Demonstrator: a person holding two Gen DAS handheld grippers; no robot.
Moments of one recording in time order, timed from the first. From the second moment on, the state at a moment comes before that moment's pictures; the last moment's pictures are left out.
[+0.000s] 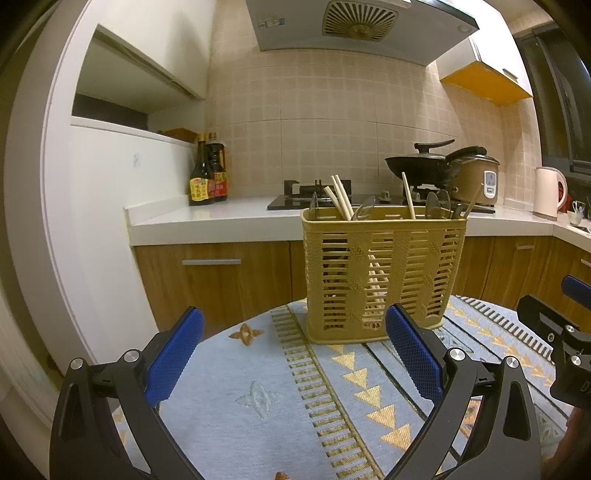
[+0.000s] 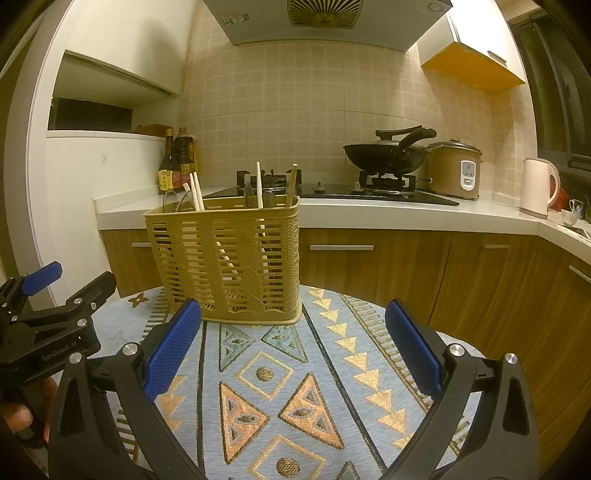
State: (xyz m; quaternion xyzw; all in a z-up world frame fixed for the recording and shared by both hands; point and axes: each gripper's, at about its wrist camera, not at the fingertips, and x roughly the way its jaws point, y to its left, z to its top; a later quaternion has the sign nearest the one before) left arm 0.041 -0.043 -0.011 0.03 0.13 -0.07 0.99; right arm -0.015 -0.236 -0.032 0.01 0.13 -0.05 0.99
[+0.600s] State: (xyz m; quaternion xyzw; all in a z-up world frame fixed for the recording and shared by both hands) left arm 0.044 -0.044 -0.013 0.03 0.14 -0.07 0.99; right arm -0.015 -0.233 -0.032 0.01 0.14 -0.04 0.99
